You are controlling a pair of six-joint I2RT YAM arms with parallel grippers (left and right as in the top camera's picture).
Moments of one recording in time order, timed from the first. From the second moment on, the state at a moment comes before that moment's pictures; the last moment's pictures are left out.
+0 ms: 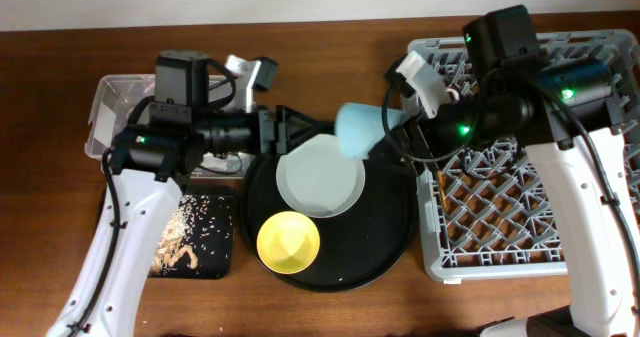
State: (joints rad) left arm -0.20 1.45 1.39 -0.74 0.89 -0.28; right arm 0.26 1.60 1.99 -1.58 -0.62 -0.26
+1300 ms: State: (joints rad) left arm -0.19 1.45 1.39 -1.03 0.53 -0.28; right arm 0.08 1.71 1.42 -1.21 0.04 0.18
